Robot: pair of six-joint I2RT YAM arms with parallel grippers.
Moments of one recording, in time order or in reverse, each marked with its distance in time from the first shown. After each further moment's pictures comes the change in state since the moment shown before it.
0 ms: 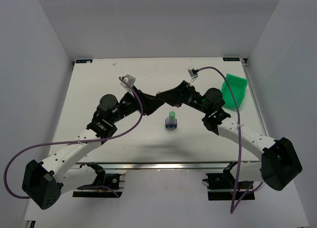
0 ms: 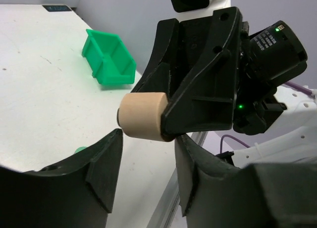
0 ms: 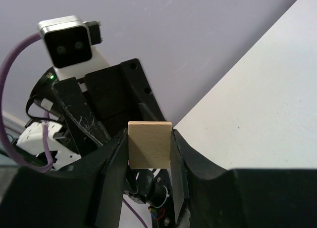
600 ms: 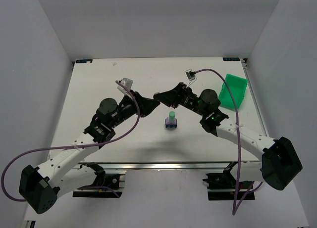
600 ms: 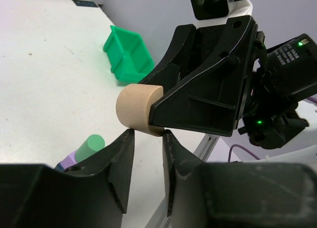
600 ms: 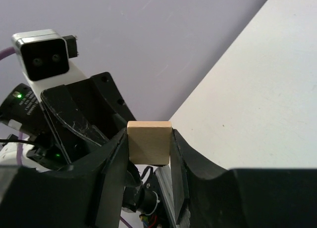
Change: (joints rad) left arm -0.029 -0.057 -0.024 -0.084 -0.156 -0.021; right arm 0.049 0.000 0.001 -0.074 0.139 -0.048
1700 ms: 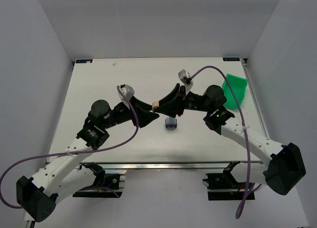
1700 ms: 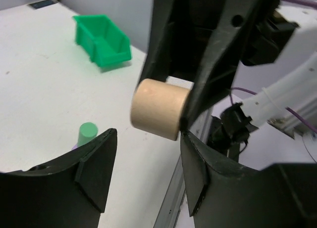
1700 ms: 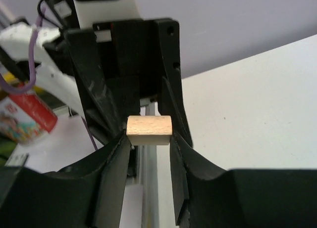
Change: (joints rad) left arm 0.043 -0.104 -0.010 -0.108 0.291 0.246; right arm -0.013 -0.047 0.065 -0.068 -0.406 -0.384
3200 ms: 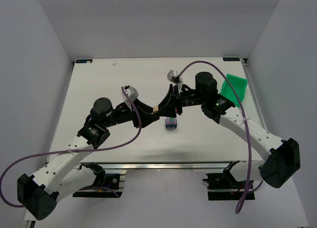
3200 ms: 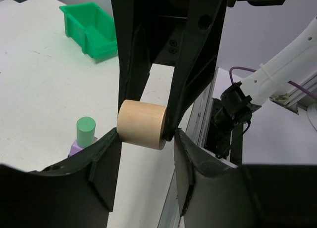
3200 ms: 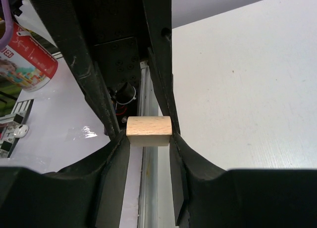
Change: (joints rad) left arm -0.003 0.021 0.025 -0.044 0.111 0.102; right arm -0.019 0.080 0.251 -0.599 -0.175 -0.352
